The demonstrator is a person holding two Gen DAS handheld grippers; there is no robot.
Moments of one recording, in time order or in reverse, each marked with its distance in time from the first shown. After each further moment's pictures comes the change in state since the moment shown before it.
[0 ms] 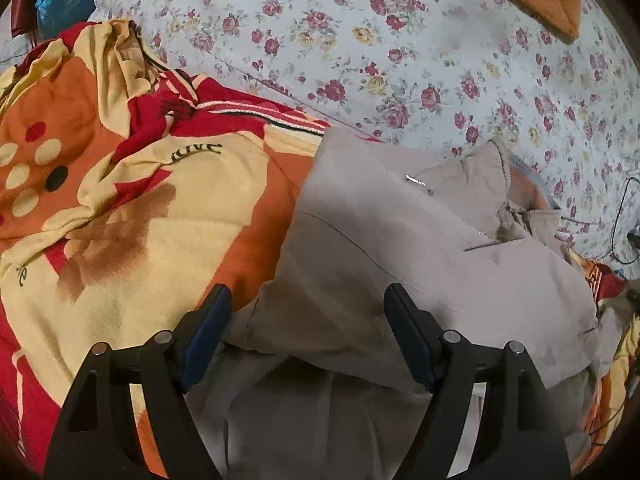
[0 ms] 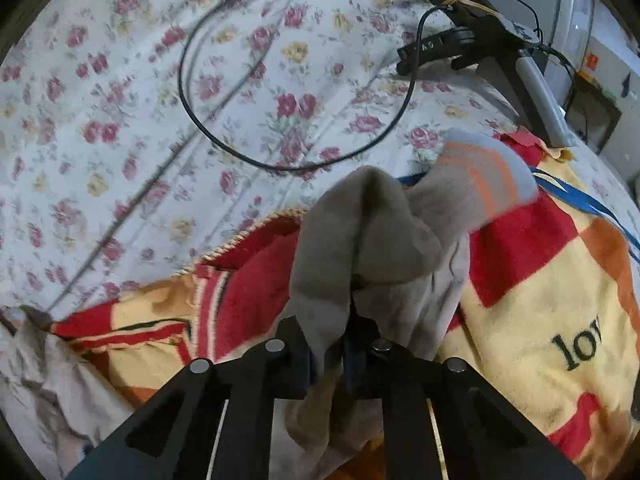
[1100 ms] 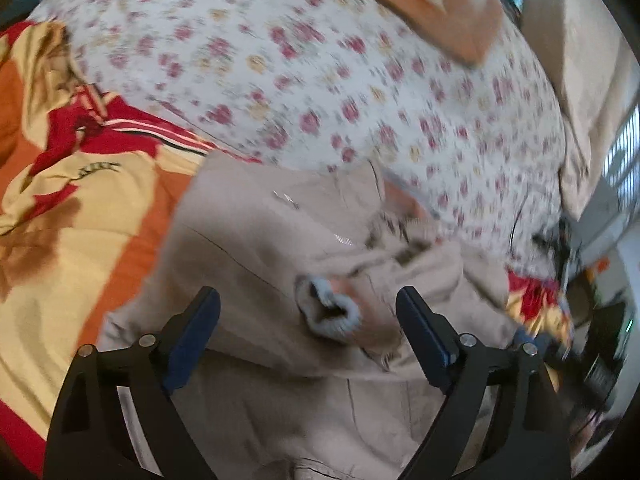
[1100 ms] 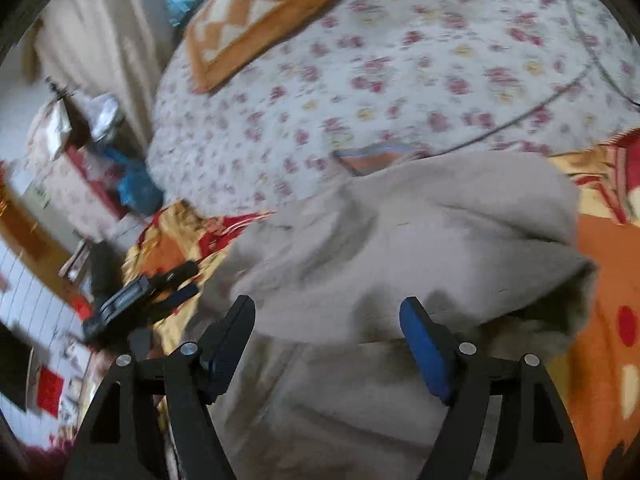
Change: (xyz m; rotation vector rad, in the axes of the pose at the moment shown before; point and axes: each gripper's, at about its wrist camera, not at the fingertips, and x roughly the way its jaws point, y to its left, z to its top) left arm -0.031 -0.032 -0.006 0.052 -0.028 -0.380; right arm -0.135 0.188 -0.148 -0.211 0.099 0.817
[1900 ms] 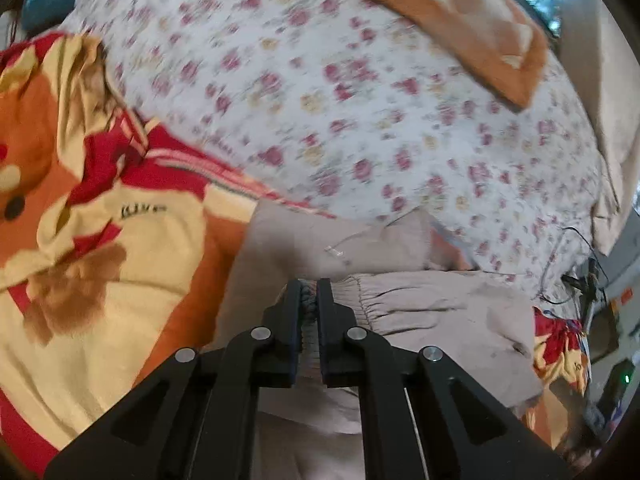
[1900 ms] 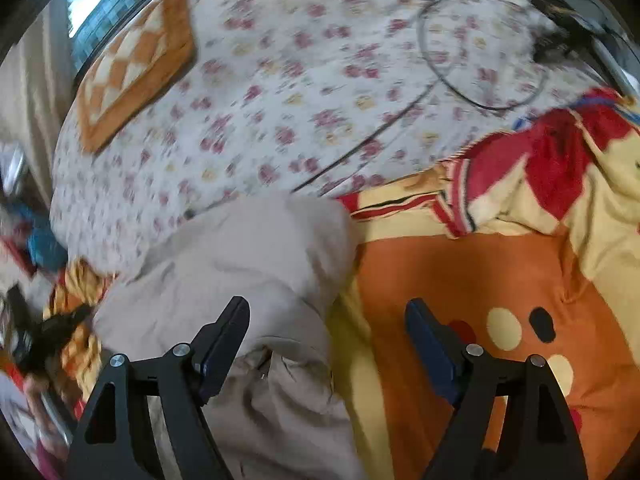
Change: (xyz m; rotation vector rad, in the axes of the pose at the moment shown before) left arm -0.003 0.037 0.038 -0.112 -0.073 0.131; right arm -0.043 -0.059 0.003 0.044 -0.041 -0.342
